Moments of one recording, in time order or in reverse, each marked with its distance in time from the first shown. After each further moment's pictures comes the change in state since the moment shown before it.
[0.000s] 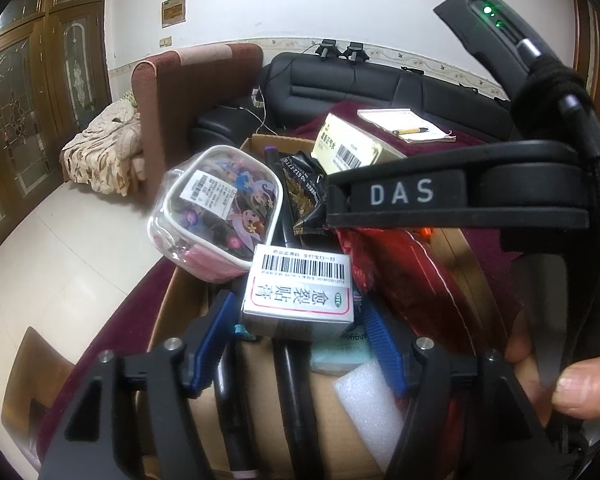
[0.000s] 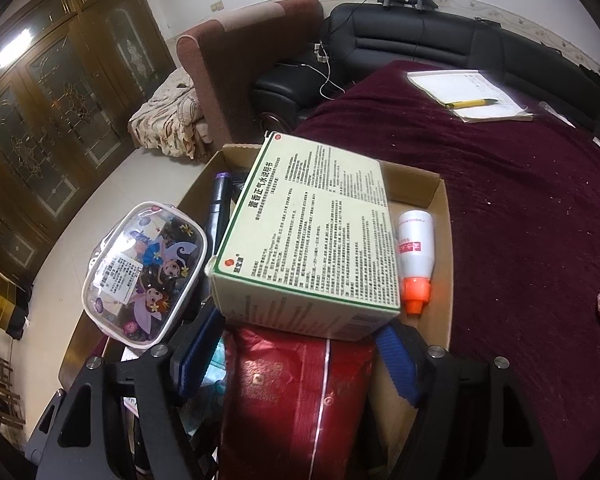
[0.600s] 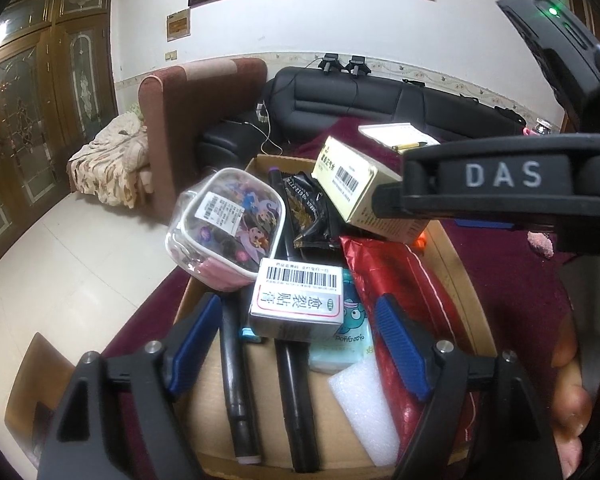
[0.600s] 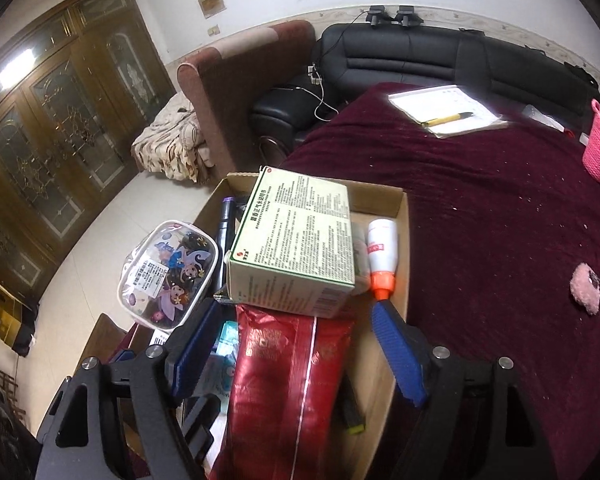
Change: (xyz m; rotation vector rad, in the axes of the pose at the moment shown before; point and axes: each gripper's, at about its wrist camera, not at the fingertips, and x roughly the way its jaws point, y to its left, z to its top) left arm -0.019 -0.005 0.006 0.007 -0.051 0.023; right arm -0.051 -0.013 -0.012 0.045 -0.082 0.015
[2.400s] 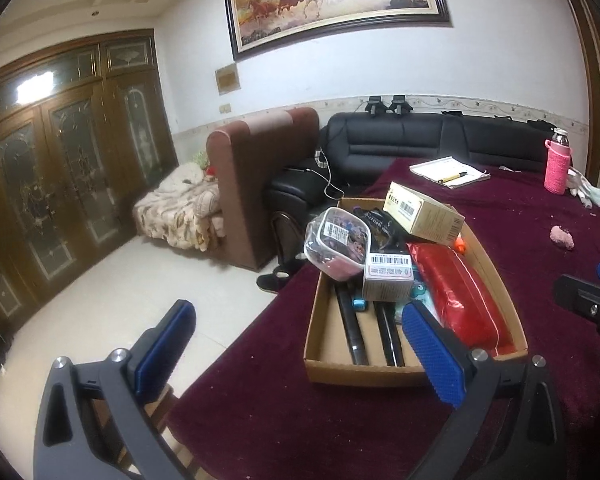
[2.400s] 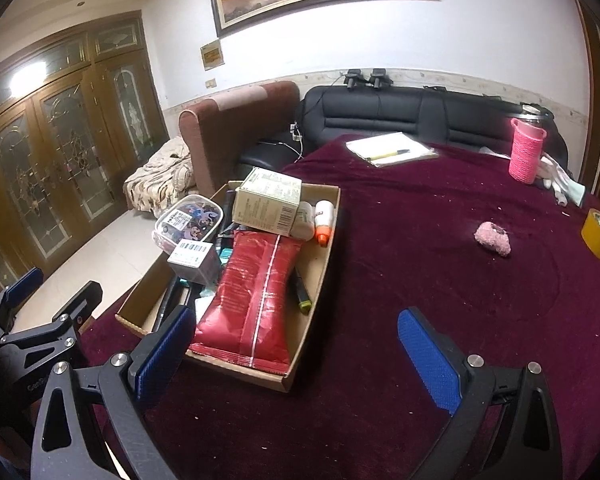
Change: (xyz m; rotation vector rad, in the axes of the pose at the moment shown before) left arm -0.109 0.025 -0.033 0.049 -0.169 0.239; right arm -0.119 -0.010 -0.121 -0.049 -0.246 -0.088
